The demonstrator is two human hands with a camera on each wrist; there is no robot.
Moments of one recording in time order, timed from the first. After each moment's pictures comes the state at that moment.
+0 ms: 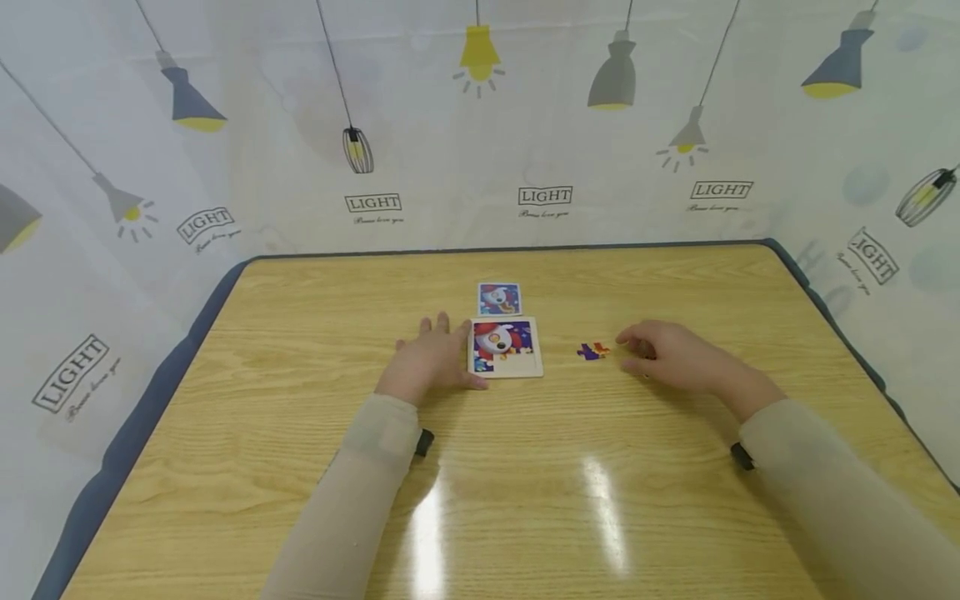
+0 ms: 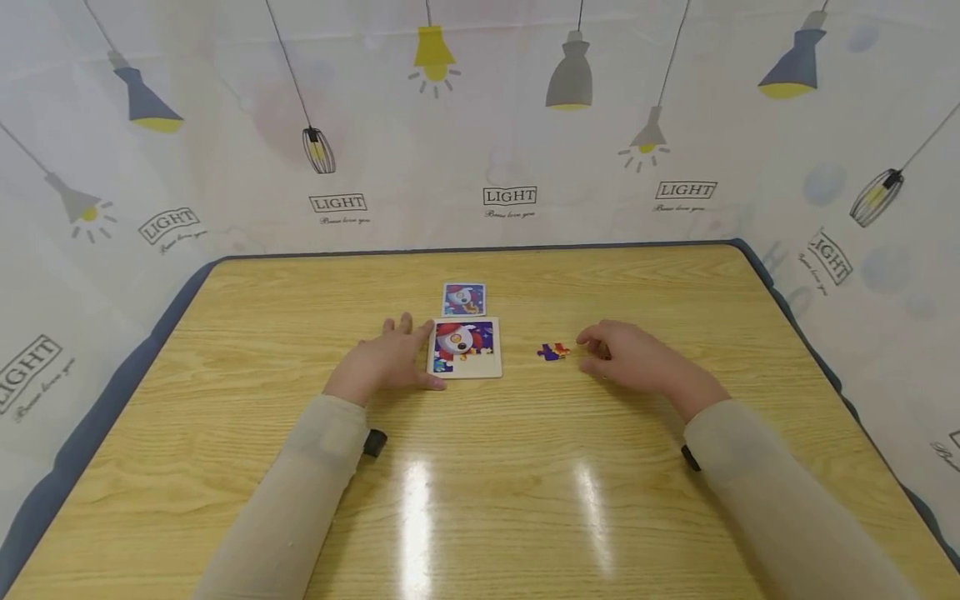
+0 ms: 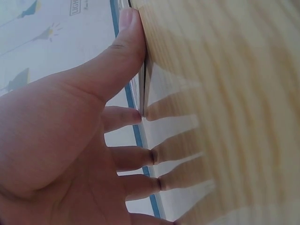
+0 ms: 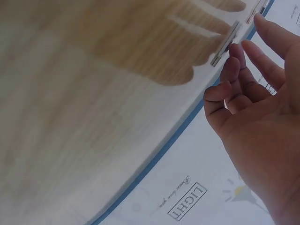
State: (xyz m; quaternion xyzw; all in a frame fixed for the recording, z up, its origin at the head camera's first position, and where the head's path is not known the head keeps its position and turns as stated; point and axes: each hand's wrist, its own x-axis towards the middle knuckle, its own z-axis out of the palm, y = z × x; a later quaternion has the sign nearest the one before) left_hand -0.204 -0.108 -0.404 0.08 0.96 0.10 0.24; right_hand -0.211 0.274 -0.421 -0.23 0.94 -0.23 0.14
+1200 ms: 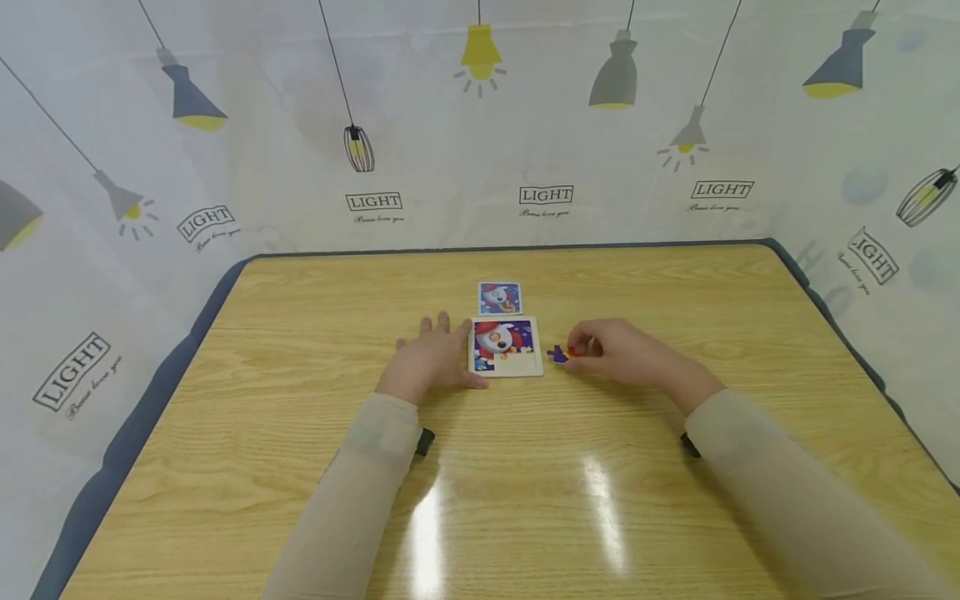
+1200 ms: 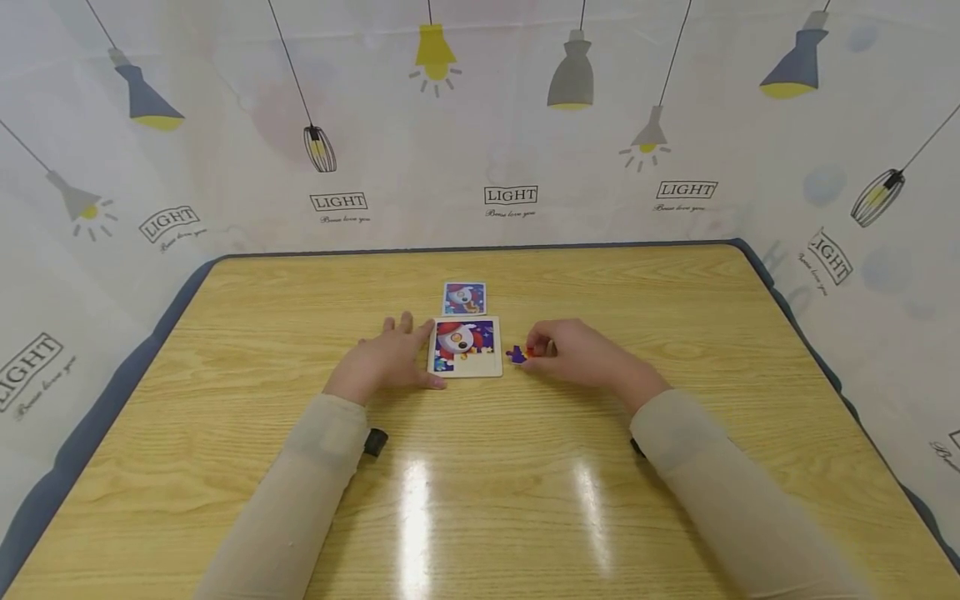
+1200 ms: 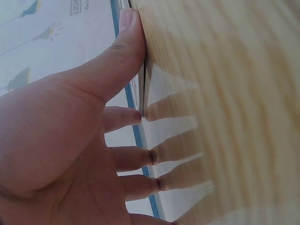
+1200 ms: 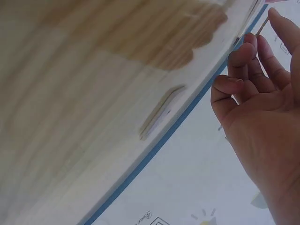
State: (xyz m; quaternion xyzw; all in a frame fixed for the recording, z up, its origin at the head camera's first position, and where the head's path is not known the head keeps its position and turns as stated) left_hand -0.203 -0.109 -0.405 0.08 0.96 0.11 0.24; right_hand -0.219 0.204 -0.421 -0.23 0.92 -0.28 0.16
